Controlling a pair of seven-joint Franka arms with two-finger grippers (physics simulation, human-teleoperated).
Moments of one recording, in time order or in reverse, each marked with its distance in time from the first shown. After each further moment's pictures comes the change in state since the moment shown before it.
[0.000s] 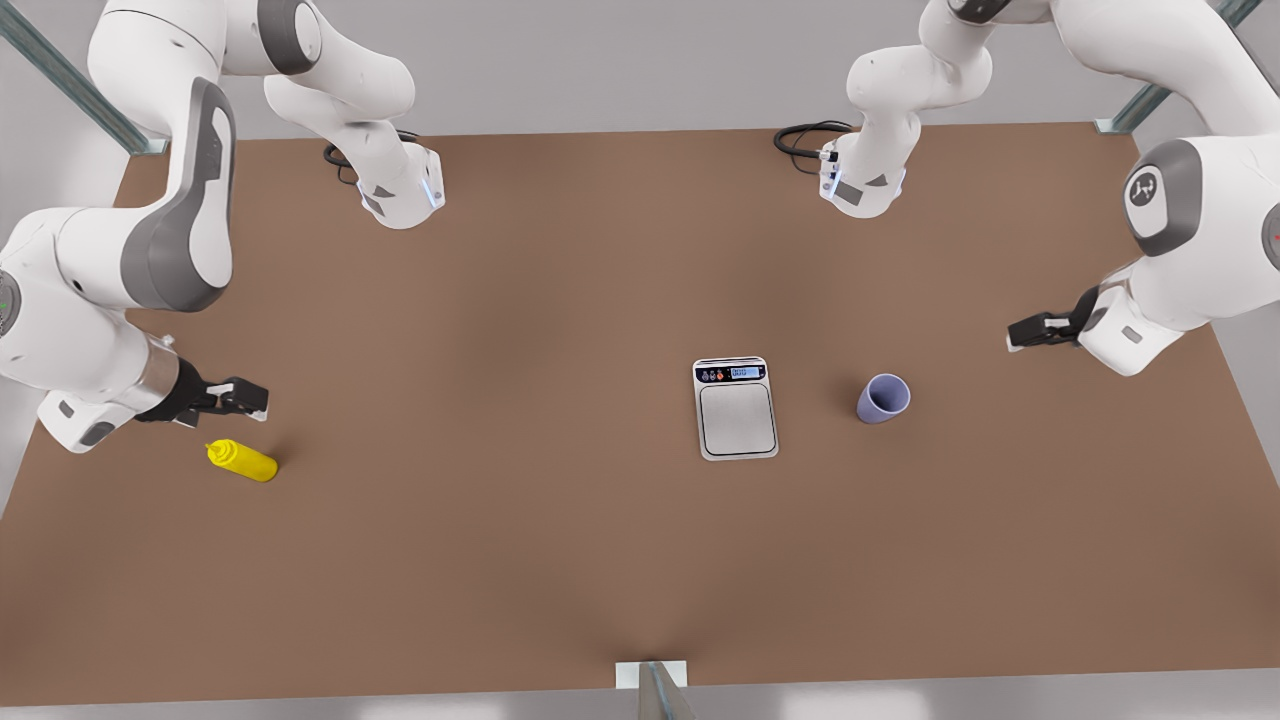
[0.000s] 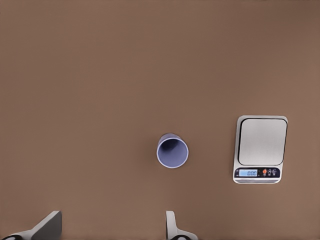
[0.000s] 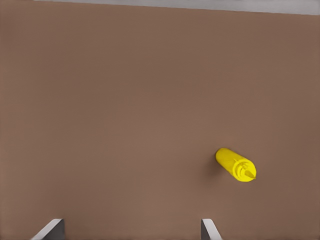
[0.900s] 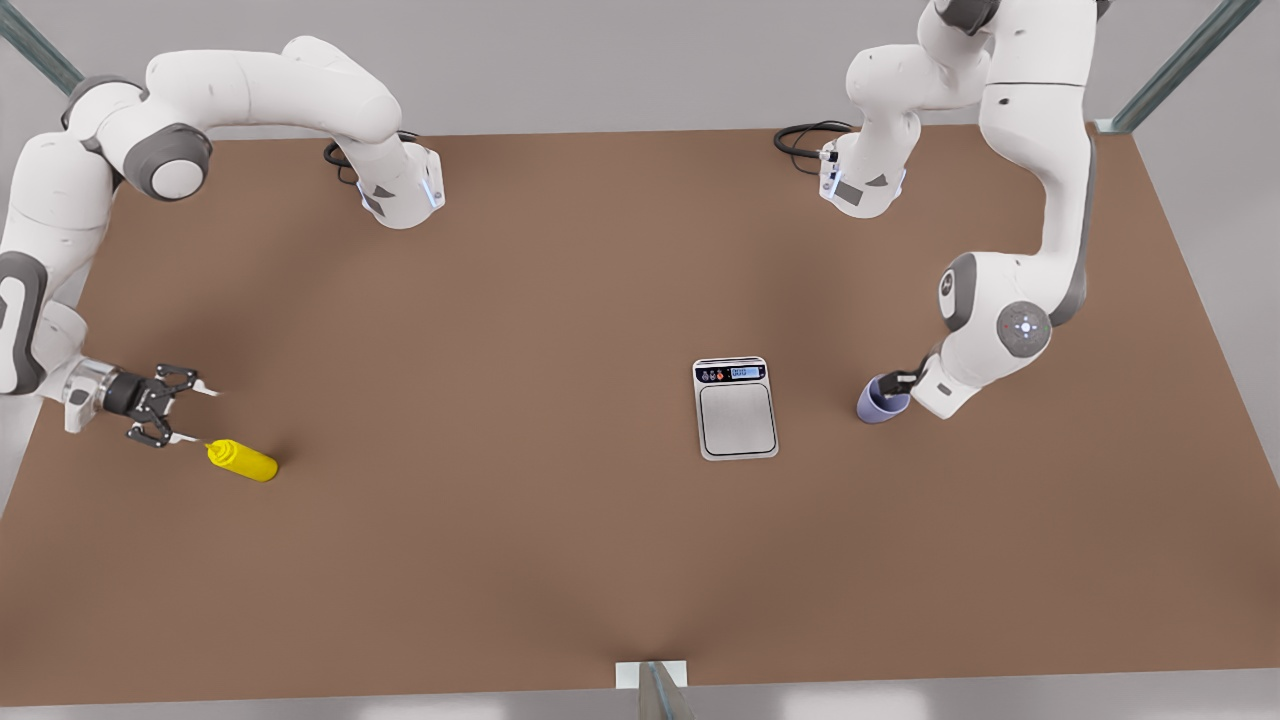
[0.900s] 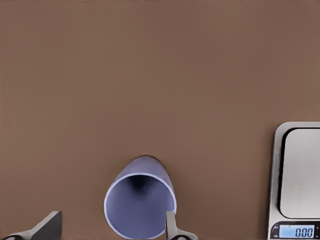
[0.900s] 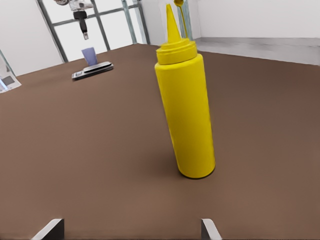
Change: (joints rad) left arm -0.109 0.052 -0.006 -0.668 0.014 0.775 -0.104; right arm -0.813 0.608 0.001 -0.129 0.857 -0.067 -2.200
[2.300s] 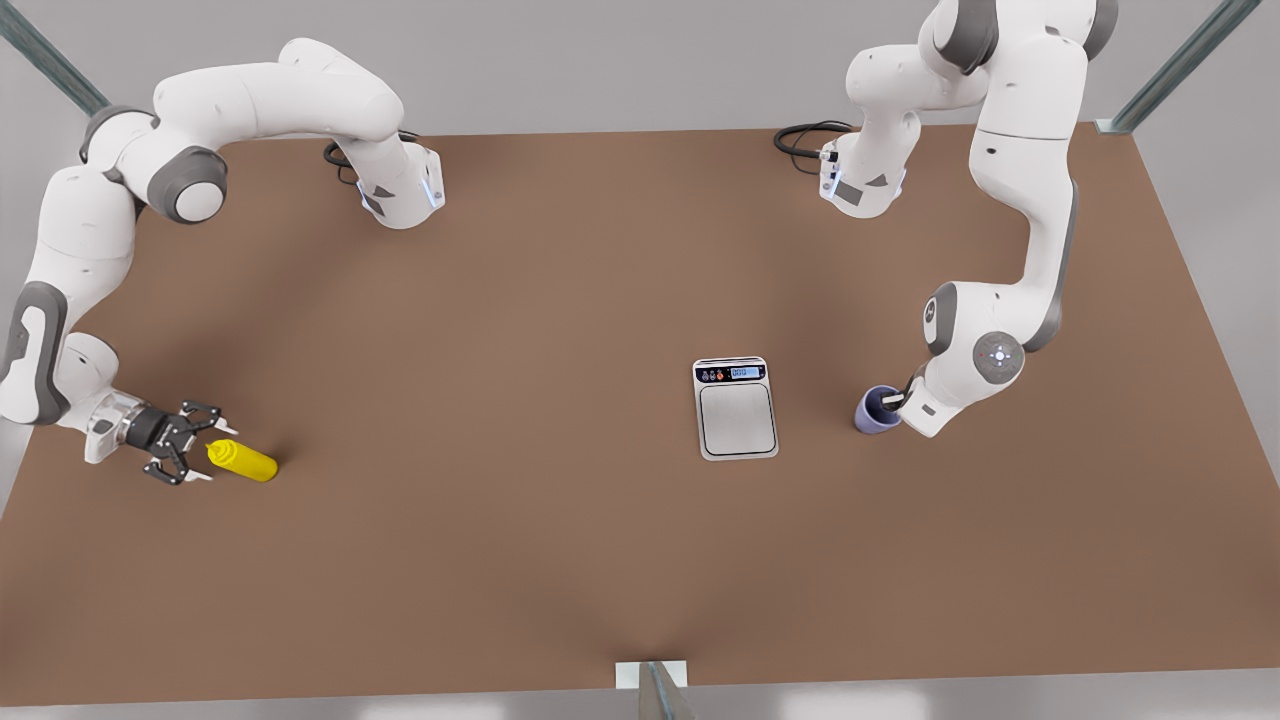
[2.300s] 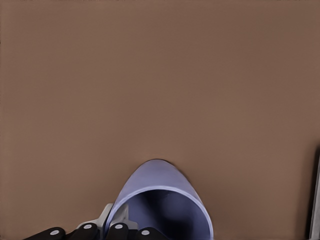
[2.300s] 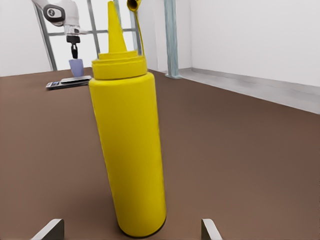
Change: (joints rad) left arm -0.004 0.124 0.008 0.008 0.045 0.096 -0.048; right arm 0.083 0.101 0.015 0.077 0.183 0.043 -0.075
